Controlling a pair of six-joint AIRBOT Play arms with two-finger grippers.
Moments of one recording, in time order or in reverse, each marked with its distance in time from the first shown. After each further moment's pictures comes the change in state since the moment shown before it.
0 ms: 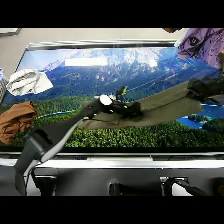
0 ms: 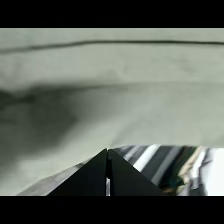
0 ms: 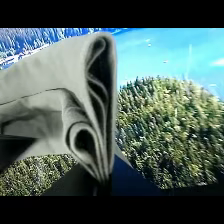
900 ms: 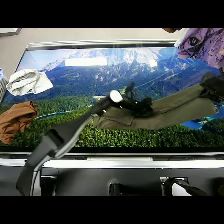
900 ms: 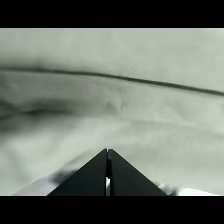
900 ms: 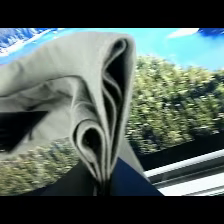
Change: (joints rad) left arm 0.005 -0.114 0.328 0.161 -0.127 -0.217; right arm 0.003 0.018 0.148 -0.076 0.193 0.154
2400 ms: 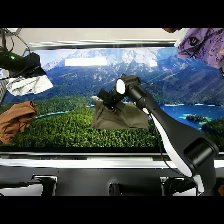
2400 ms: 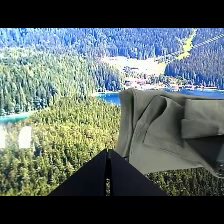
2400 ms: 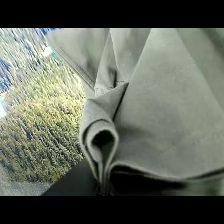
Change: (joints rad) left arm 0.718 0.645 -0.026 0.654 -0.707 0.090; right arm 0.842 -0.481 0.000 0.092 -0.591 0.649
